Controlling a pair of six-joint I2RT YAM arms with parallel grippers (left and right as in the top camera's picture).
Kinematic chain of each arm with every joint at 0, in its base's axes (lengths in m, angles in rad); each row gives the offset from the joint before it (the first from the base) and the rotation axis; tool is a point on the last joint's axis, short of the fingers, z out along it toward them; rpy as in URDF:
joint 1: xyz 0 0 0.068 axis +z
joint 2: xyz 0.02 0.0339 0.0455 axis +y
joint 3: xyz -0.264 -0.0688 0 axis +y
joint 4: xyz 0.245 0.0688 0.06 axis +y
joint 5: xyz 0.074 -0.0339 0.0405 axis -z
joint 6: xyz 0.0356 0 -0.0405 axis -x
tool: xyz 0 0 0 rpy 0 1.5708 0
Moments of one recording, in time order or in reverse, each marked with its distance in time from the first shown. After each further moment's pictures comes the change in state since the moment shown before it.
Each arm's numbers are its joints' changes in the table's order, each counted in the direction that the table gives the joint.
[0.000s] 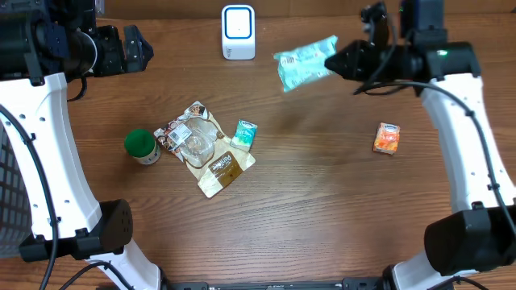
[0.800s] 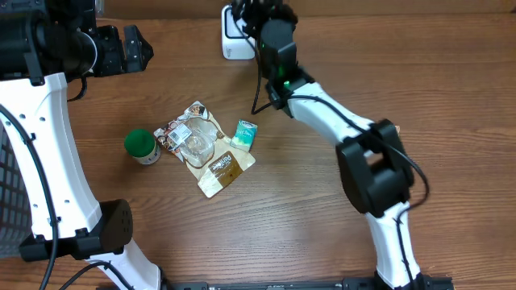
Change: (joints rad) left arm 0.000 0.001 0.000 0.000 0.000 0.000; right arm 0.405 0.555 -0.005 -1.546 1.031 0.939
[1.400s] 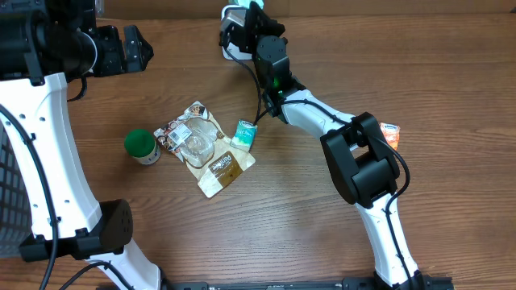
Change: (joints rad) left arm 0.000 0.000 0.000 0.000 0.000 0.000; right arm 0.000 0.108 0.000 -0.070 -0.121 0.304
